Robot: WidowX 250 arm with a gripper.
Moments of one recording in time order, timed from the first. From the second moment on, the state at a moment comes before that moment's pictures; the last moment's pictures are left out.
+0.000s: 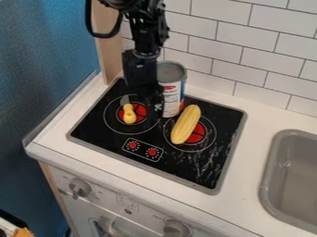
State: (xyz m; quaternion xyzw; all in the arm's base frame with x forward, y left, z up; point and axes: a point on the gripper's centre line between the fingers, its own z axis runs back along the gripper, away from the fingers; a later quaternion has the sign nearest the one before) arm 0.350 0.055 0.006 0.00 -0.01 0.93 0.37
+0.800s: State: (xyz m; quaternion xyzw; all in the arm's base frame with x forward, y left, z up) arm 0.345 0.064 0.029 -0.01 -0.02 0.93 0.36
